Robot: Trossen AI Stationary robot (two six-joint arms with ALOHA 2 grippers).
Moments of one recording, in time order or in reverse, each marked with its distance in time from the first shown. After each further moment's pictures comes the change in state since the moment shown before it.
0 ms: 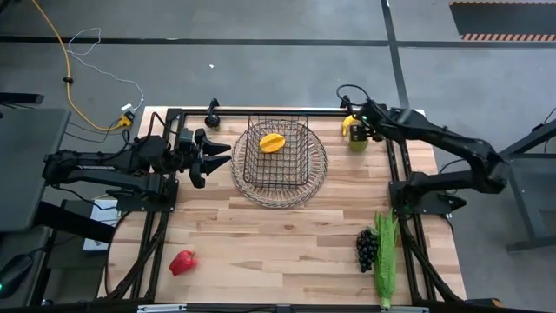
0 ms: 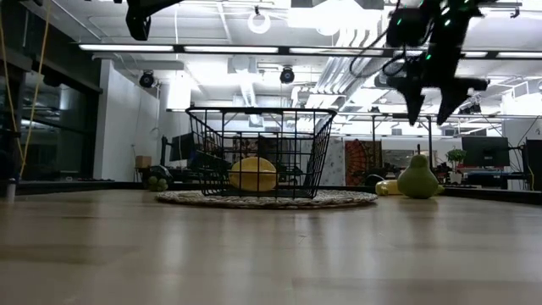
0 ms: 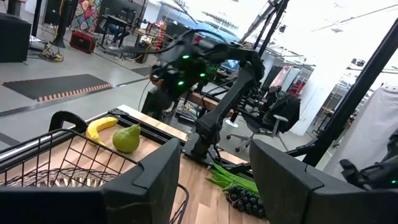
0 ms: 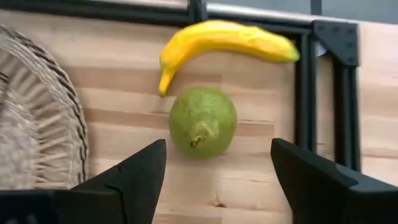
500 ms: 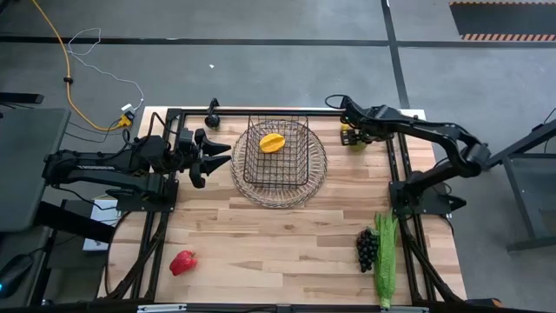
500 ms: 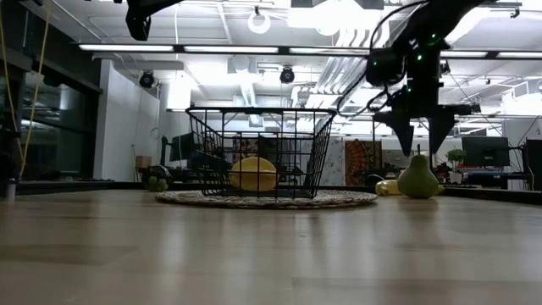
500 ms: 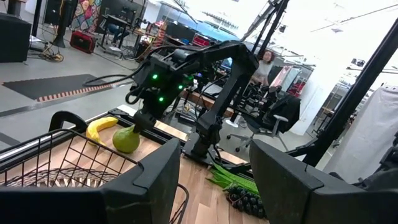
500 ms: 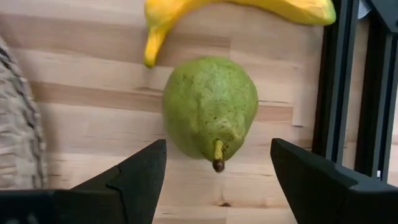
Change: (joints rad) left arm 0.000 0.000 0.000 0.000 -0.001 0.000; right arm -0.038 0.253 0.000 0.049 -0.063 -0.009
